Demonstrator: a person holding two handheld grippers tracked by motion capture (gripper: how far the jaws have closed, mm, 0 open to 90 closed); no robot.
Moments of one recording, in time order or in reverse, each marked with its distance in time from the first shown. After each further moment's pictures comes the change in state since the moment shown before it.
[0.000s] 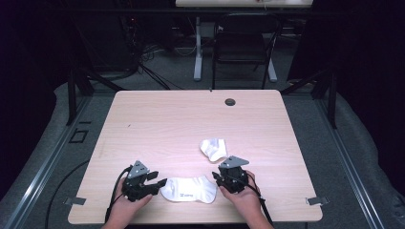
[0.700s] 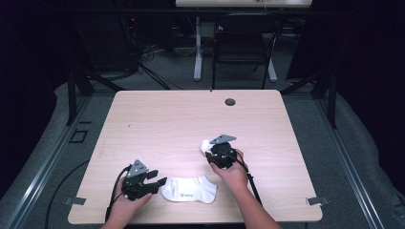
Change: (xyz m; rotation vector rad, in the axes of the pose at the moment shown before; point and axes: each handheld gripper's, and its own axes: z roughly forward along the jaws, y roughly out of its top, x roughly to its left) left arm 0.005 0.000 0.001 -0.017 -0.002 -0.012; right arm -0.022 0.052 0.052 0.017 -0.042 0.046
